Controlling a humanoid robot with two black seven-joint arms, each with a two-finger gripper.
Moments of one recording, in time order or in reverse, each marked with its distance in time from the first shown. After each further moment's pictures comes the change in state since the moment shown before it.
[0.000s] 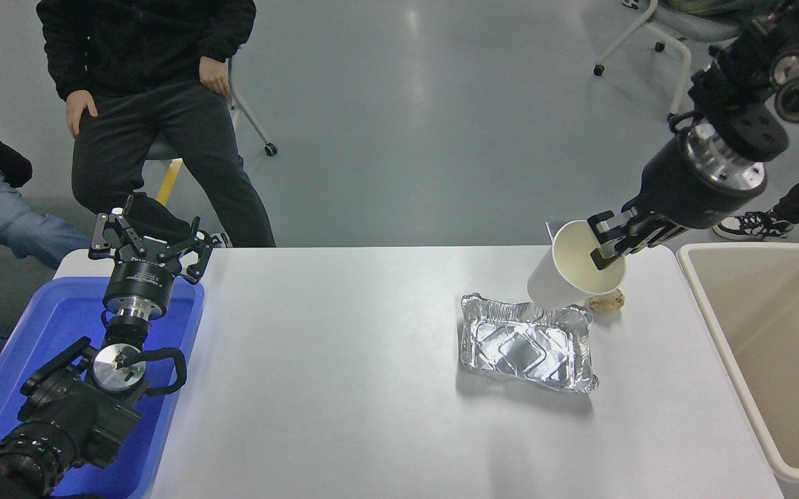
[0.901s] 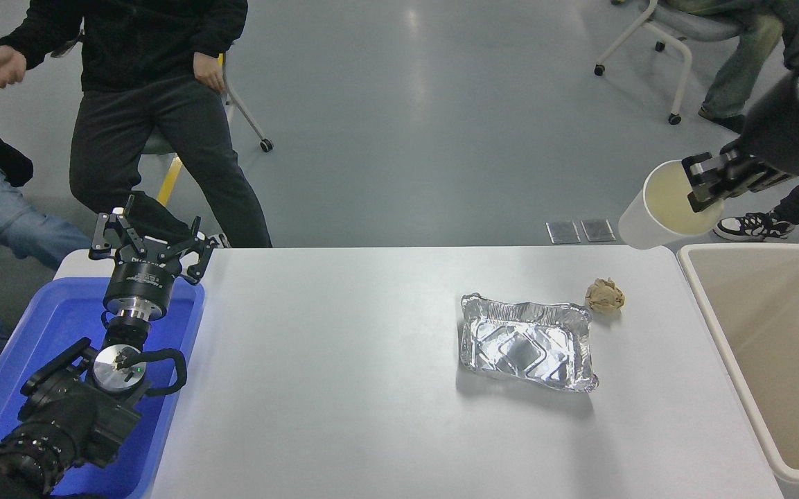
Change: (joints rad) left arm 0.000 0.000 0.001 0.000 0.000 0.000 0.000; right arm 0.056 -0.104 -0.219 -0.107 -0.019 0.003 -0.039
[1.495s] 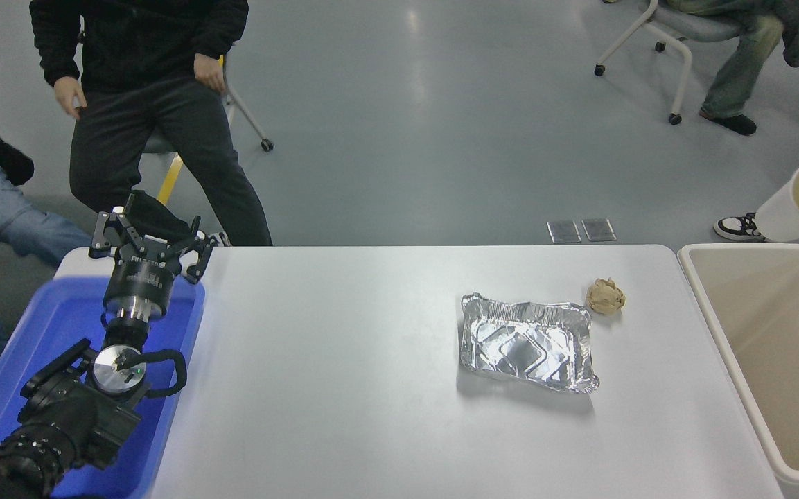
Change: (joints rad) left arm 0.000 0.000 0.000 0.000 0.000 0.004 0.000; right arm -0.225 -0.271 -0.028 -0.287 -0.084 0.000 0.000
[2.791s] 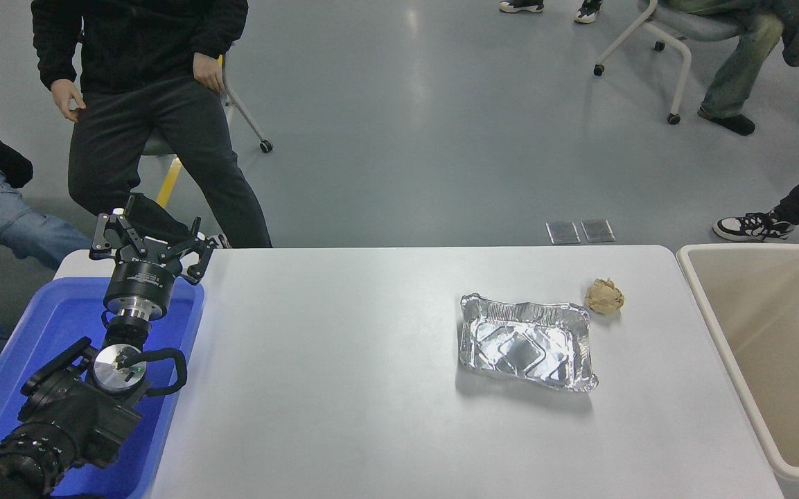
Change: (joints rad) left arm 0.000 0.000 0.000 0.000 0.000 -0.001 0.000; right arm -1.151 0.074 0.579 -0.442 0.312 -0.748 0.001
